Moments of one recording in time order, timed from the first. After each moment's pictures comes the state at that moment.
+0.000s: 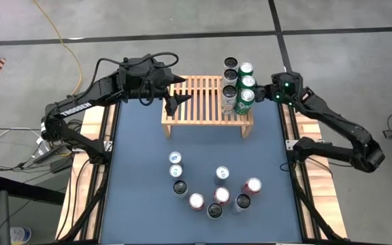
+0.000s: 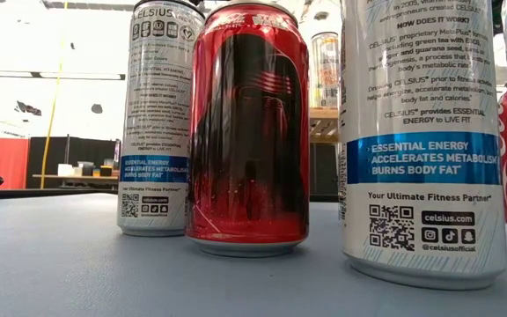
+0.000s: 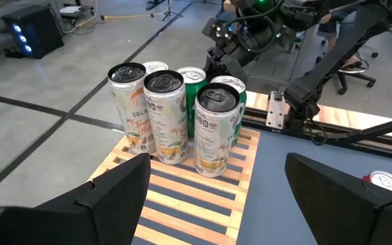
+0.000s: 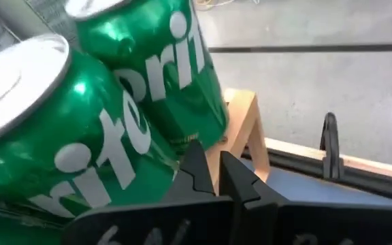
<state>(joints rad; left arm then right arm) 0.31 1.39 1.64 -0.50 -0.03 0.00 -0.88 0.90 0.76 -0.32 0.02 0.39</state>
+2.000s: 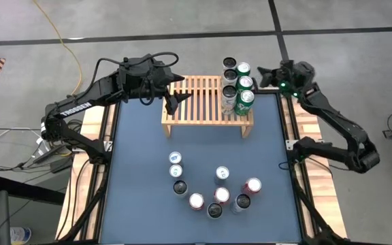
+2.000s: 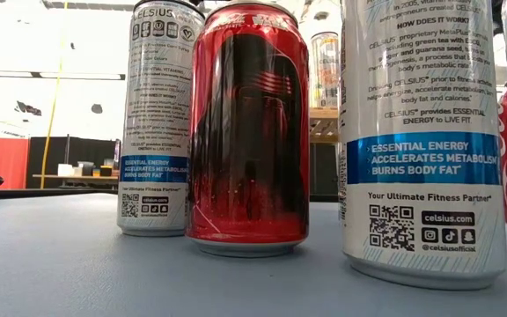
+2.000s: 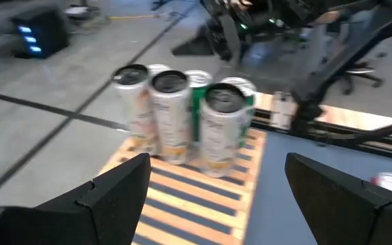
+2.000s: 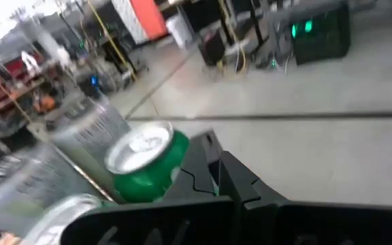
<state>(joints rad) 0.31 1.39 1.64 -0.50 -0.05 0.00 -1.06 0.93 0.77 -0.01 -0.18 0.39</state>
